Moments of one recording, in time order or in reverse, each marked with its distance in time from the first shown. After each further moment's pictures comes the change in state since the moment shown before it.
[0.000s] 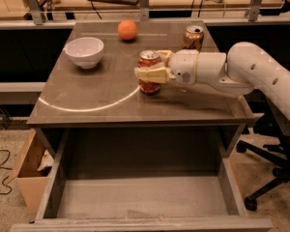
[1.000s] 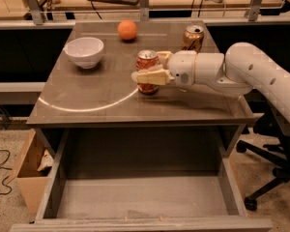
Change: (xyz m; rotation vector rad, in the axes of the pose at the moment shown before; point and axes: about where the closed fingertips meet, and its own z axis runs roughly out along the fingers) arm -0.001 0.003 0.005 -0.009 -0.001 -0.001
